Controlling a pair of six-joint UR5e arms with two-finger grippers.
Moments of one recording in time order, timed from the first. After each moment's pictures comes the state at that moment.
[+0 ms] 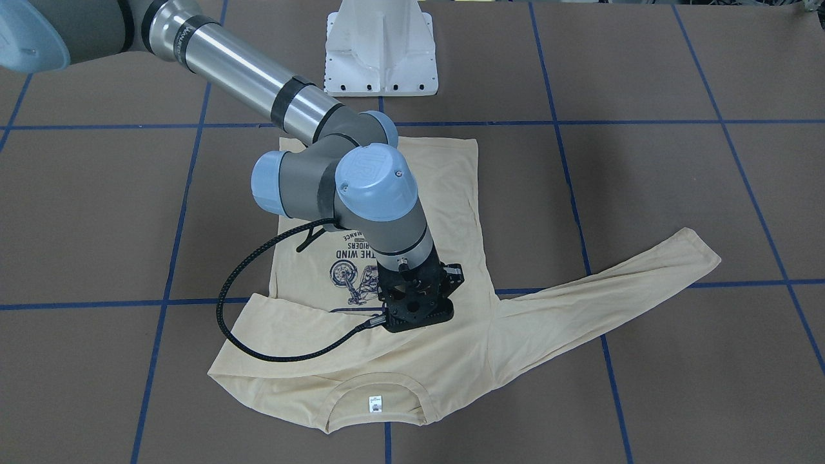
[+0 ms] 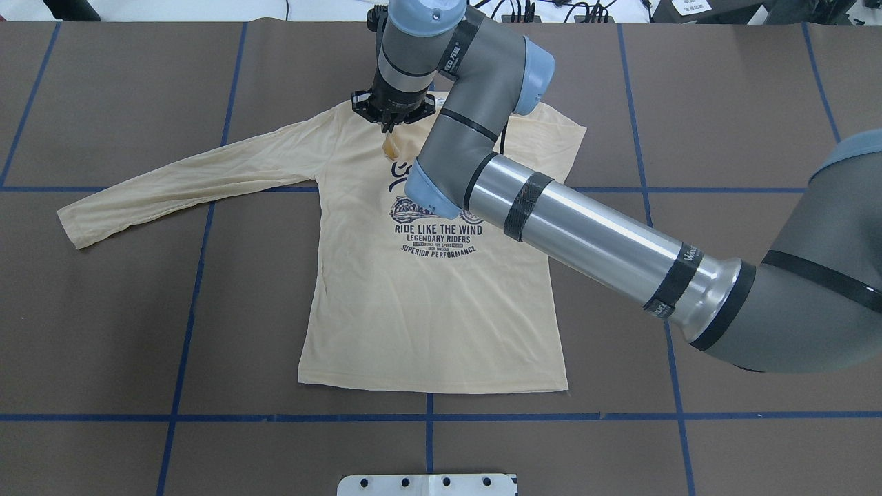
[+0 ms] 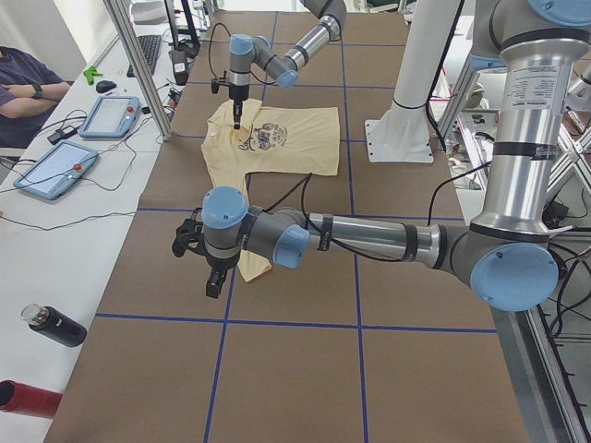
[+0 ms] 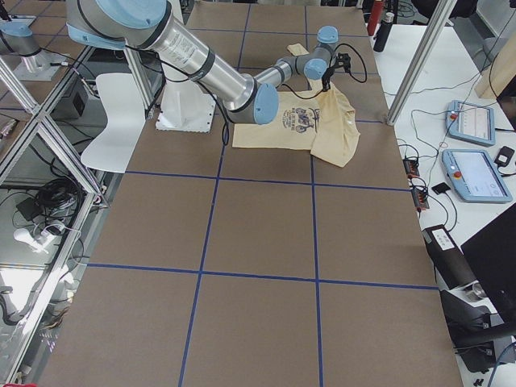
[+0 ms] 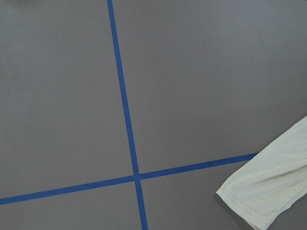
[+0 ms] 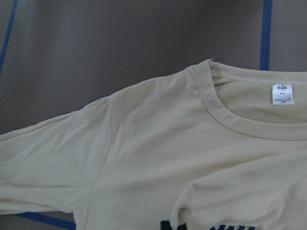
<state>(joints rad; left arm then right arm) -1.53 -1.65 -1.58 -1.84 -2.36 -0.11 0.71 -0.40 0.88 -1.09 1.99 1.07</state>
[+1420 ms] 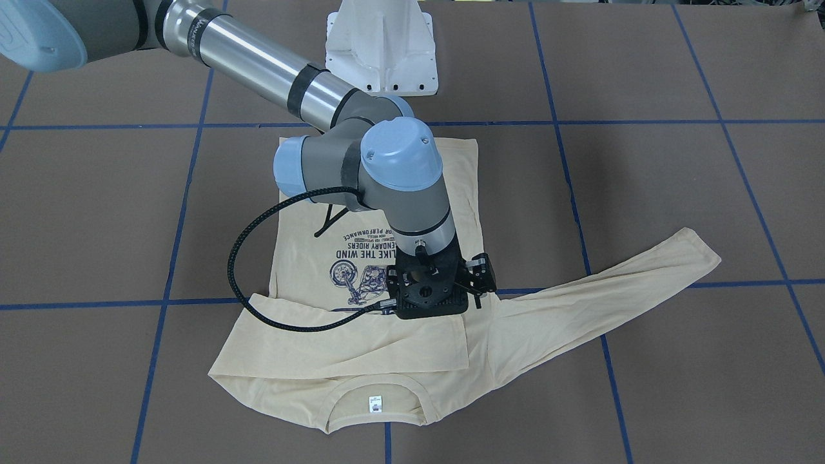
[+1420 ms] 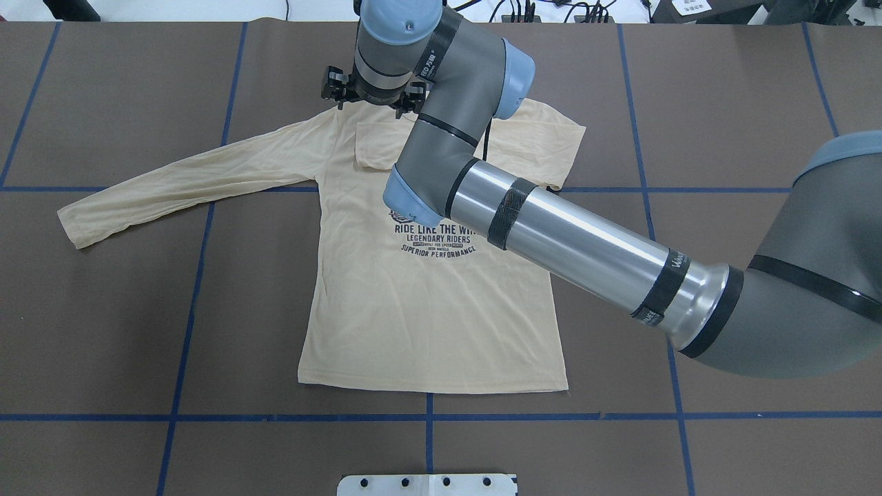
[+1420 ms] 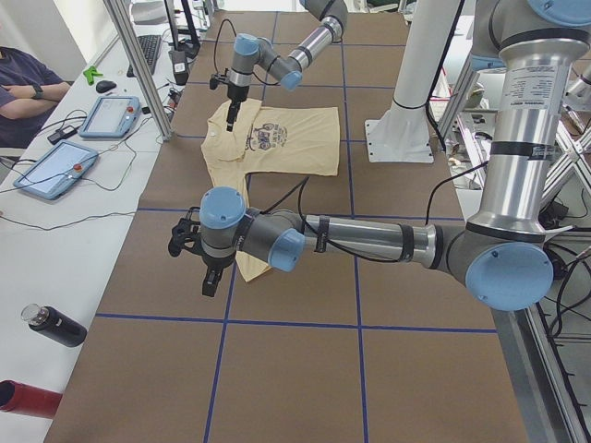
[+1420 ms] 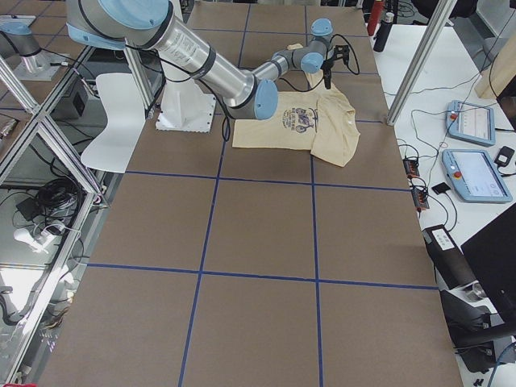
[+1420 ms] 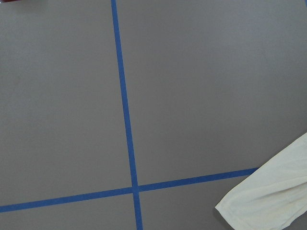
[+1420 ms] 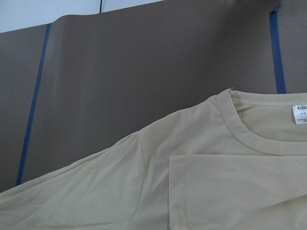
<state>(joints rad) -1.51 -1.66 -1.56 -1.94 -2.36 -0.24 0.69 -0.39 0.96 -1.15 1.88 1.23</state>
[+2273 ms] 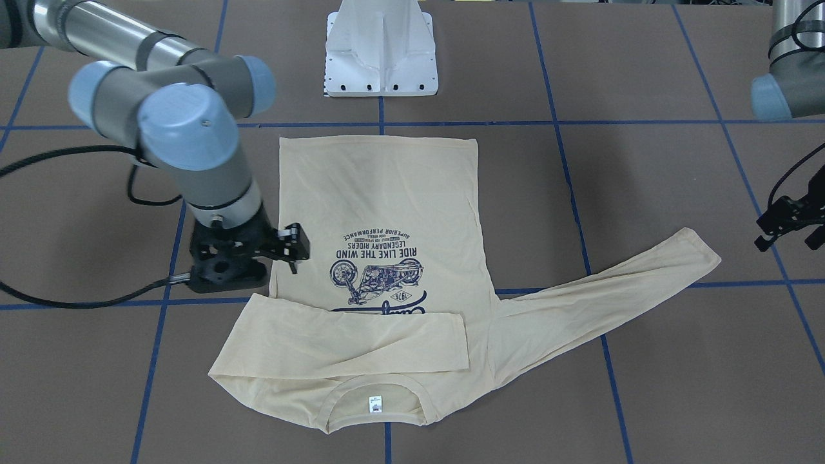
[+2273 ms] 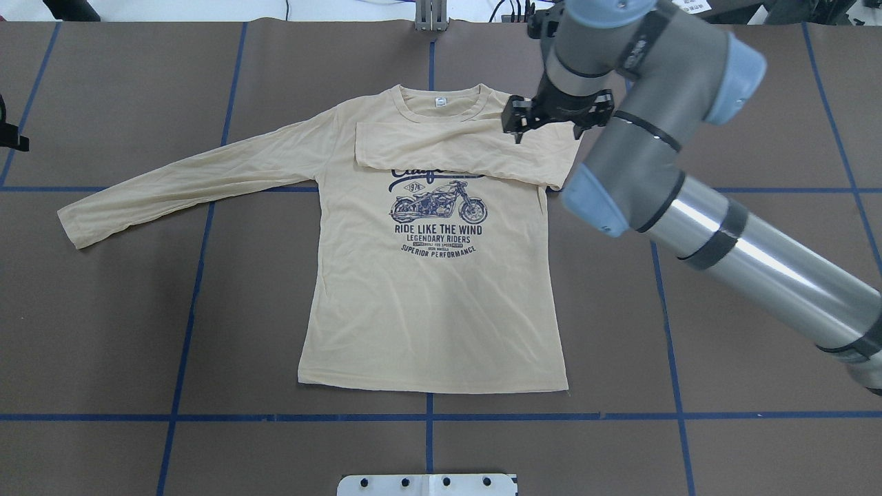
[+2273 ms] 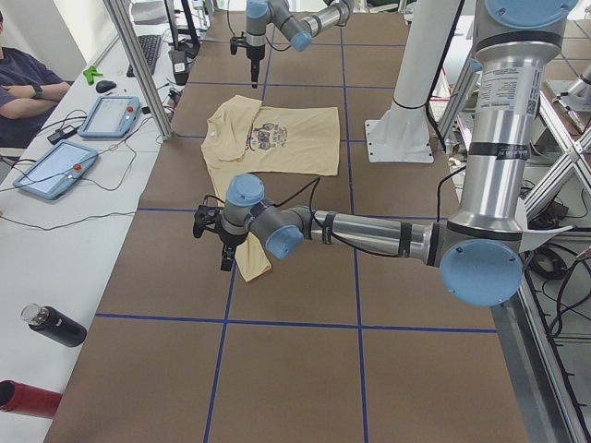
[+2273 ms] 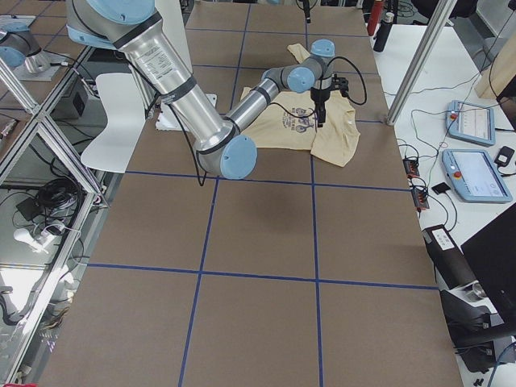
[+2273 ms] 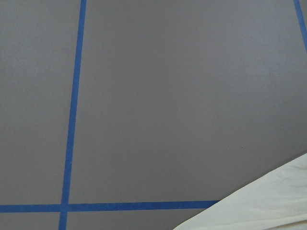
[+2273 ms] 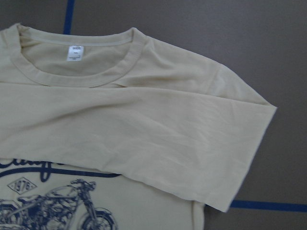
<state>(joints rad) -1.22 -1.64 -1.57 -2.20 -2.12 -0.72 0.88 -0.90 1.61 -1.65 2.06 0.81</state>
